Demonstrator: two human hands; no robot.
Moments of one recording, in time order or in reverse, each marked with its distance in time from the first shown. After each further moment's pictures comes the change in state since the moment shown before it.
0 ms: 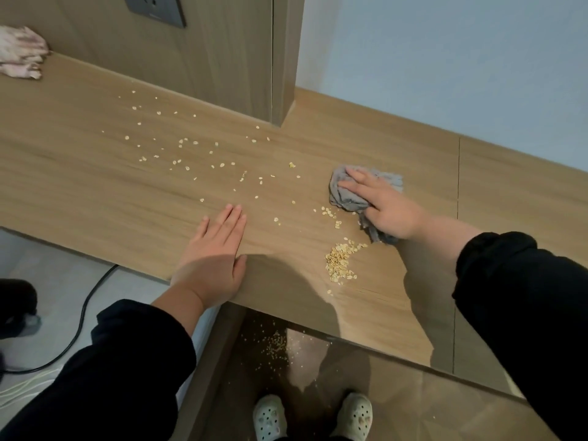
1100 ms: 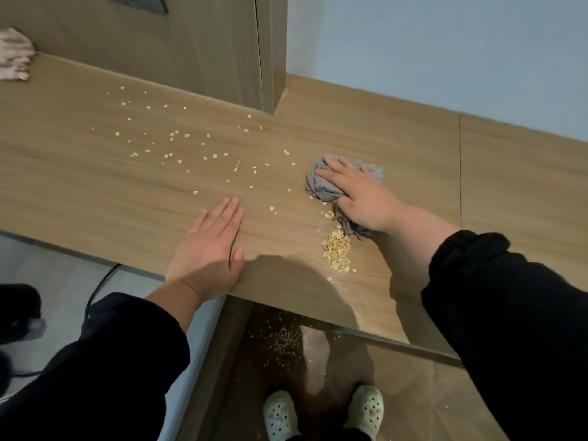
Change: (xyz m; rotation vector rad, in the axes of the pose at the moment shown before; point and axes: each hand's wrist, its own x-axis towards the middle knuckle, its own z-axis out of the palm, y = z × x) left_hand -0.002 0.001 0.001 0.002 0.049 0.031; right_hand 0.007 -0.043 0.017 0.045 0.035 0.042
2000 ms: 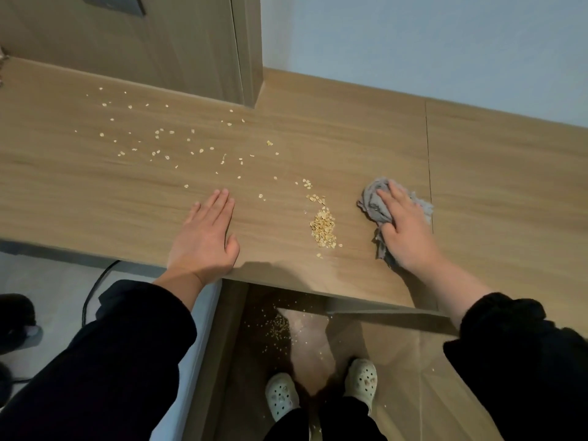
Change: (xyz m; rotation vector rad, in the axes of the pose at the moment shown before) left_hand 0.001 0.000 -0.004 -0.065 -0.041 -0.011; right_hand -0.126 0.005 0.028 0.126 0.300 0.465
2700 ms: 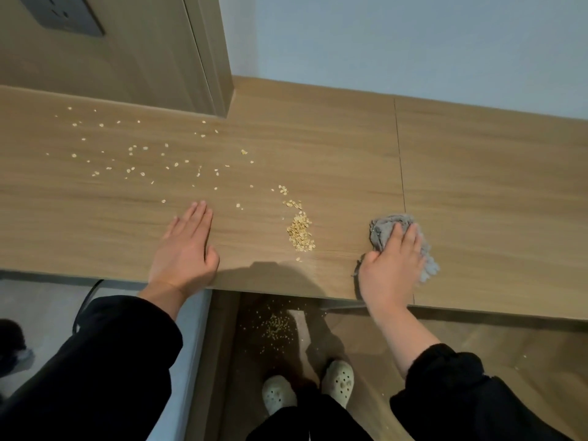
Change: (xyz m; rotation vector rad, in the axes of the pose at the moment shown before) left_hand 0.000 0.003 -0.002 0.008 -0.019 -0.040; right_hand -0.057 -0.013 0.038 -0.106 0.261 0.540
